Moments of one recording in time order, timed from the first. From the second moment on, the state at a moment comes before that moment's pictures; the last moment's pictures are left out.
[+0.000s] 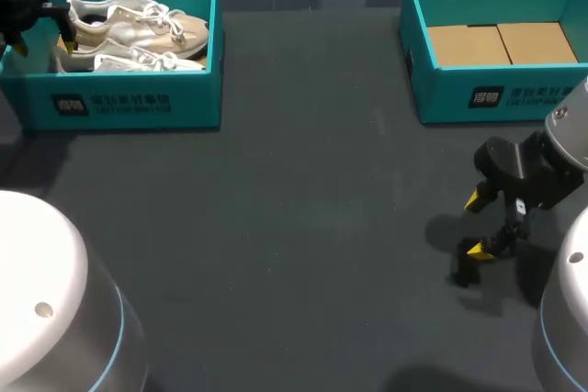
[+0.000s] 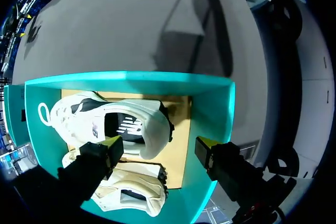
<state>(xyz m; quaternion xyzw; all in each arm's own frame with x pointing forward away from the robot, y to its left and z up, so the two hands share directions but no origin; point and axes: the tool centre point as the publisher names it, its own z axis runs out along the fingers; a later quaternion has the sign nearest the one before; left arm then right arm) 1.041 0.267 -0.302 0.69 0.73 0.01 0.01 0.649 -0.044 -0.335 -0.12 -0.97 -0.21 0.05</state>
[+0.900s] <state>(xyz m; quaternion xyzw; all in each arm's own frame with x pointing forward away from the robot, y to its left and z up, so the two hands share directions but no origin) 1.040 0.272 -0.354 0.70 0.71 0.01 -0.02 0.649 -0.044 -0.335 -0.12 -0.97 -0.21 0.05</state>
